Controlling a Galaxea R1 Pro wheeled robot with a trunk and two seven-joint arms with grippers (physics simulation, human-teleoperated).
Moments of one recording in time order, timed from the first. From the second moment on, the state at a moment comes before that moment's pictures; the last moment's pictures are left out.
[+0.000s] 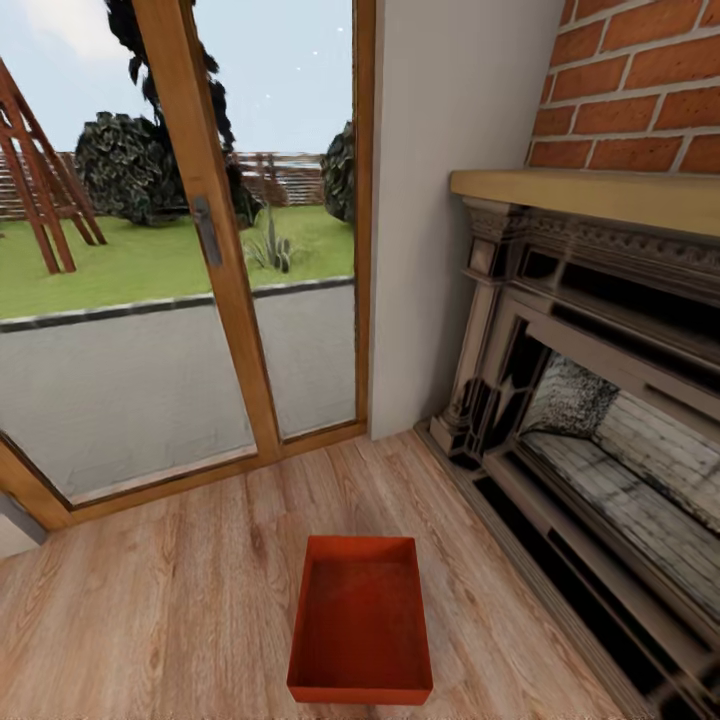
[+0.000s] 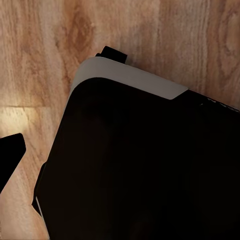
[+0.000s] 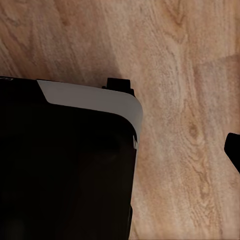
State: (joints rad) left arm -0.21 -0.03 -0.14 0.00 0.53 -0.08 0.06; right arm -0.25 -0.03 0.61 0.03 -0.51 -0.12 0.02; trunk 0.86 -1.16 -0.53
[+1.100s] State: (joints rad) left arm -0.21 -0.03 -0.14 0.00 0.54 -0.08 0.06; right arm -0.25 -0.03 0.61 0.03 -0.51 -0.12 0.02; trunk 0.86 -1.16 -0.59
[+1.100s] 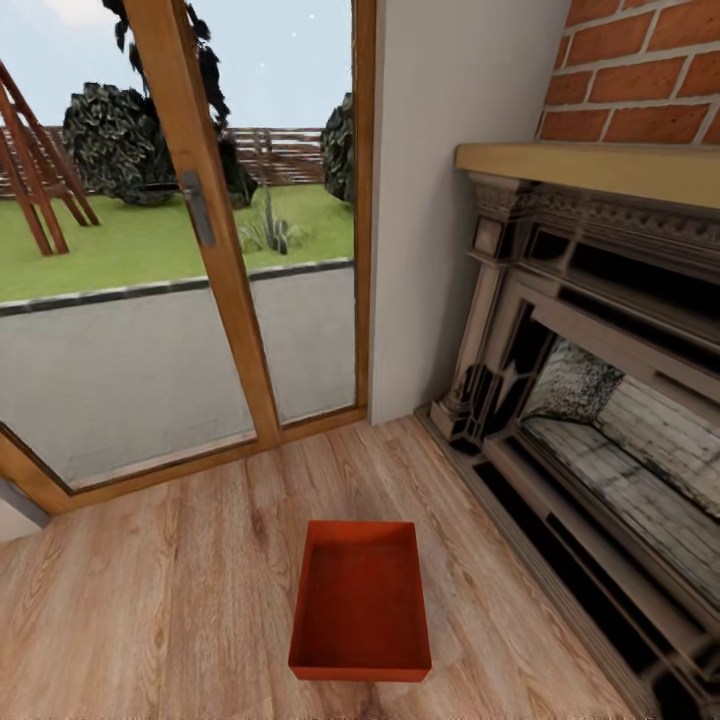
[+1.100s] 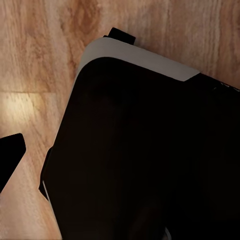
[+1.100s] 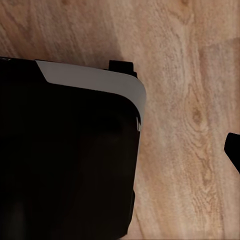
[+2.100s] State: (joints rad) left arm -0.21 -0.03 -0.14 0.00 0.54 -0.09 0.06; right arm -0.25 -0.03 0.61 0.03 -0.51 -0.12 0.02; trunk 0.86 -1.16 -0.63
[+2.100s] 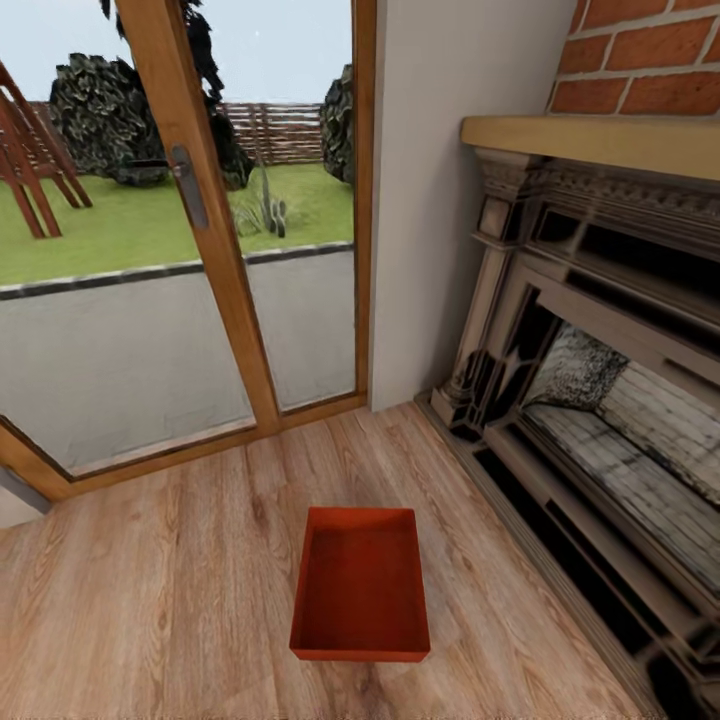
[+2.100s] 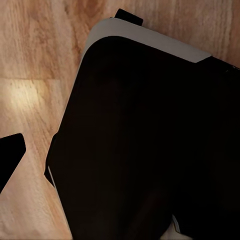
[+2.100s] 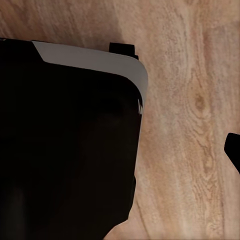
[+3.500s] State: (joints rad) left arm -0.21 -0.03 -0.14 0.00 0.54 -0.09 0.06; right arm -0.25 -0.03 0.61 0.03 -0.51 -0.12 0.02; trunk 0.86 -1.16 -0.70
